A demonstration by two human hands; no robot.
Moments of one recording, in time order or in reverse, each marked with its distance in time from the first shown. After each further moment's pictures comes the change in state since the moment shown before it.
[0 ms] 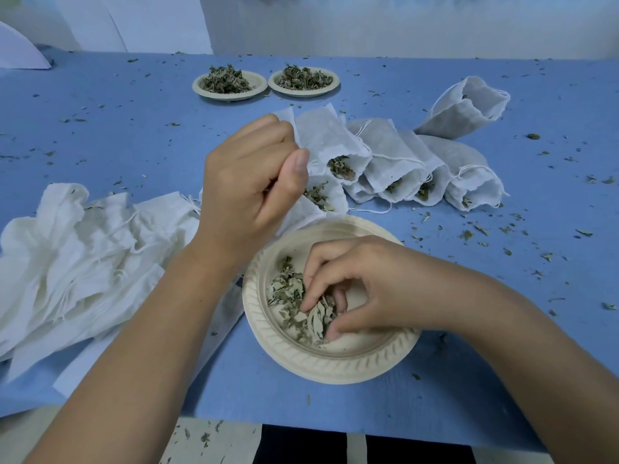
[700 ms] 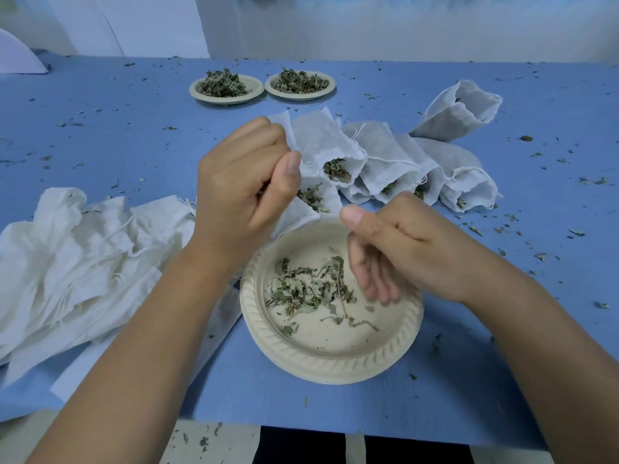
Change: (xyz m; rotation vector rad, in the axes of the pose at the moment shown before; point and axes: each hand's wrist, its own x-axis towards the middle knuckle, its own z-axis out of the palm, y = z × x) left_hand 0.000 -0.002 -0.001 0.017 0.023 0.013; right_hand -0.011 0.011 -0.019 0.303 0.247 0.020
